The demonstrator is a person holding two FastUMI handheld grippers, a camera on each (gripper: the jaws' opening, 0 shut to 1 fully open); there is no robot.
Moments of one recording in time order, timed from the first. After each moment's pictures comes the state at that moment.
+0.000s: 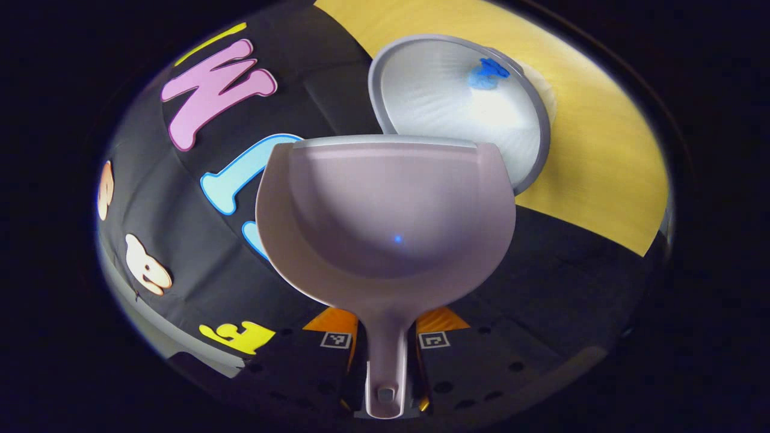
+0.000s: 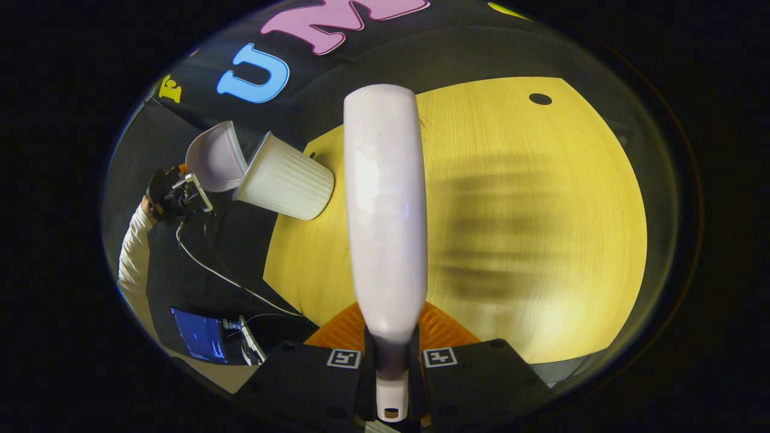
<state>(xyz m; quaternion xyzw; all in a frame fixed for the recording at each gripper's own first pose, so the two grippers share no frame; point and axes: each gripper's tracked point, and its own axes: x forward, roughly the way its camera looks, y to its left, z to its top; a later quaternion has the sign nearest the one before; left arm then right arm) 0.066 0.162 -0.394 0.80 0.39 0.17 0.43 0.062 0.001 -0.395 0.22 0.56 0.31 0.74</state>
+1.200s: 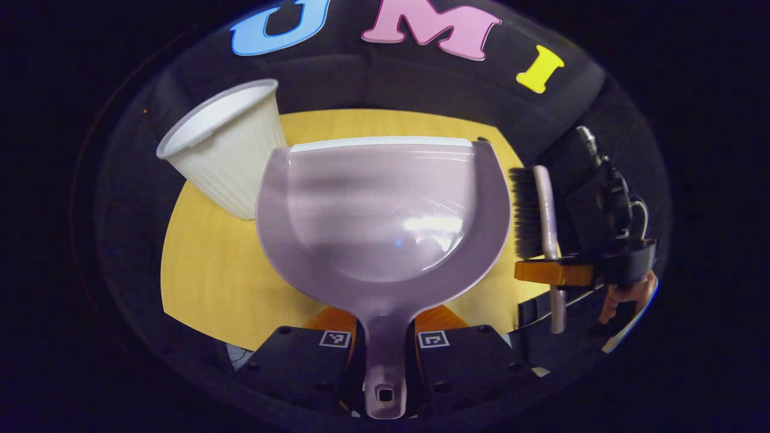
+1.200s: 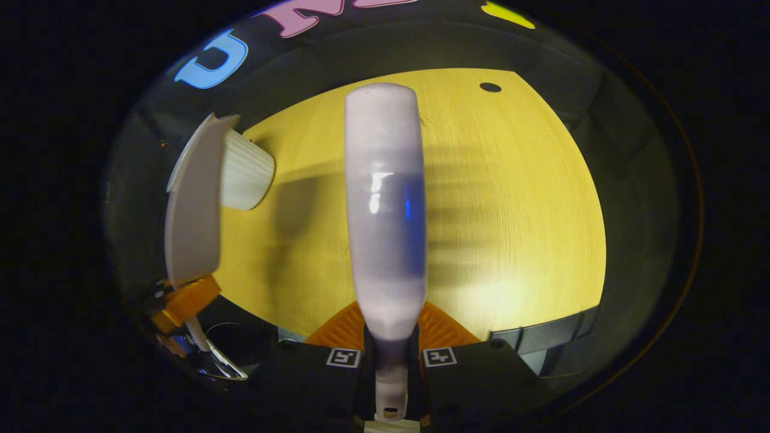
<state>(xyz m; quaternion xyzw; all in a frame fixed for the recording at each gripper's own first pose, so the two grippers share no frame) 0.146 -0.140 -0.748 -0.05 0.57 0.02 0.82 0.022 0.019 -0.431 0.13 0.63 0.15 0.75</state>
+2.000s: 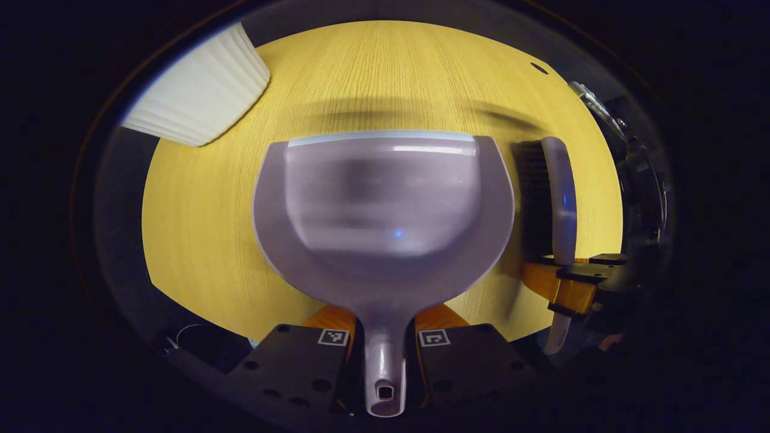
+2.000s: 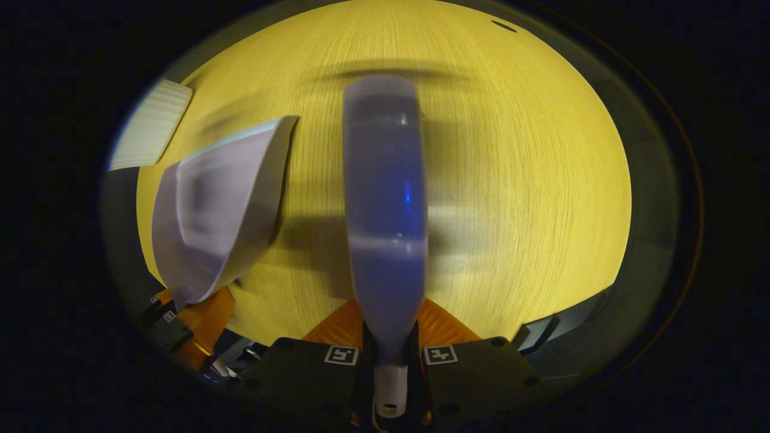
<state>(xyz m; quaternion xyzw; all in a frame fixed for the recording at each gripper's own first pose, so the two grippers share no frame) 0.206 -0.135 -0.778 -0.03 0.70 0.06 0.71 -0.012 0.046 -0.556 0.03 0.74 0.08 0.66</state>
